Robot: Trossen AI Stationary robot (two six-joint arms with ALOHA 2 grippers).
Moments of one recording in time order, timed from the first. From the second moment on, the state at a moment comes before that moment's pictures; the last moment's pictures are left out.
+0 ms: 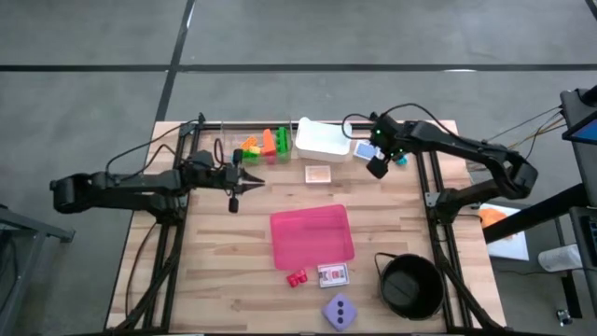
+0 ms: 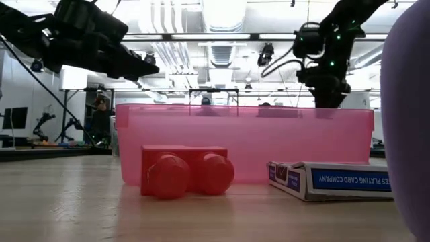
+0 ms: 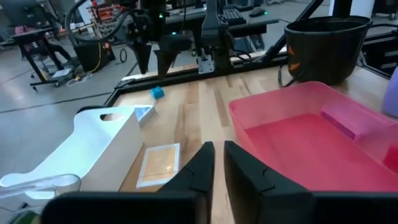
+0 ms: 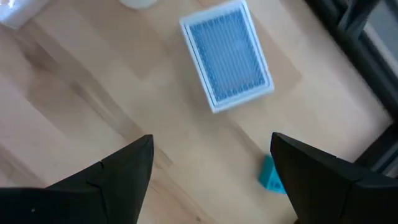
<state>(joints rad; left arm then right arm) 0.35 0.96 0.29 0.45 0.35 0.27 -0.65 1.32 0.92 -0.87 0.13 0.08</state>
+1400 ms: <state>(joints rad) 0.35 0.96 0.29 0.40 0.32 0.26 -0.99 1.65 0.98 -1.04 0.16 -0.08</state>
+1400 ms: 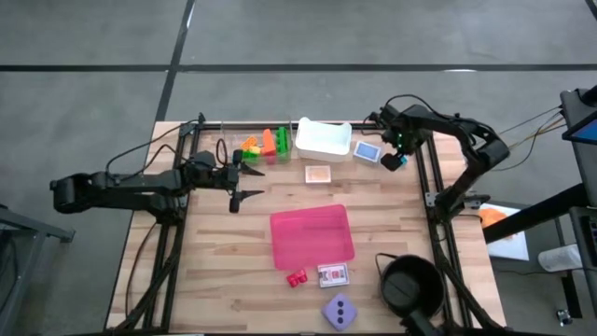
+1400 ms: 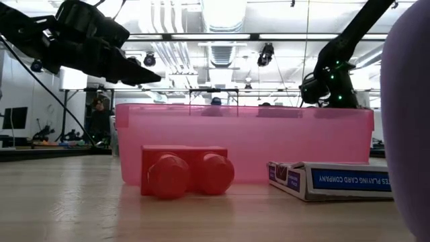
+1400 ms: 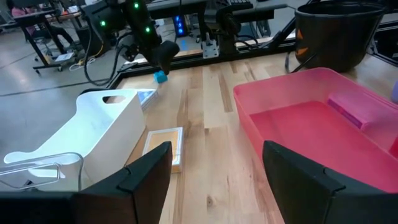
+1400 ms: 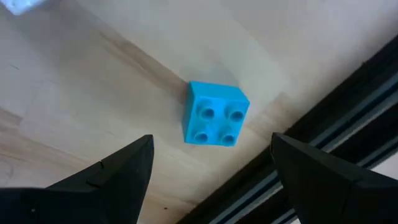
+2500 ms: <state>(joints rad) 0.35 0.96 0.29 0.39 0.31 0.27 -0.96 1.72 0.97 -0.99 0.06 -0.01</state>
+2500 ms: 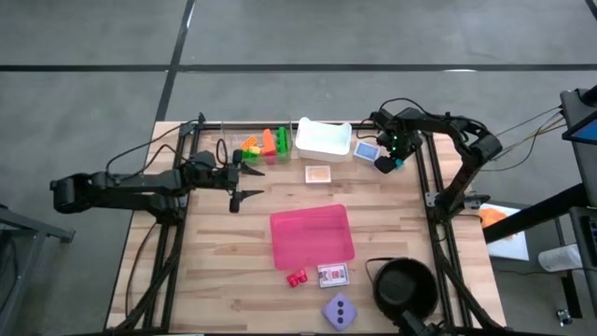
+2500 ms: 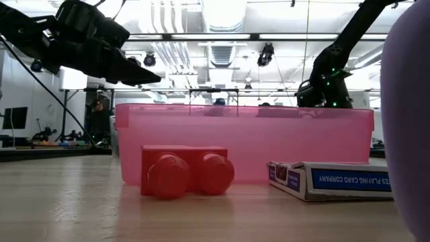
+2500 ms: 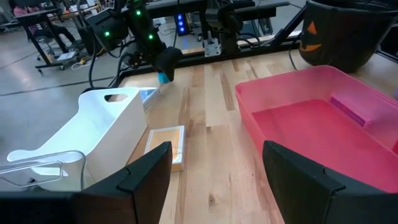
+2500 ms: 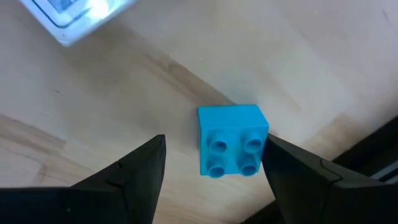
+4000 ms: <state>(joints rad) 0.35 0.96 0.29 0.39 0.30 0.28 -0.81 1.29 0.94 -0.82 -0.08 -0.05</state>
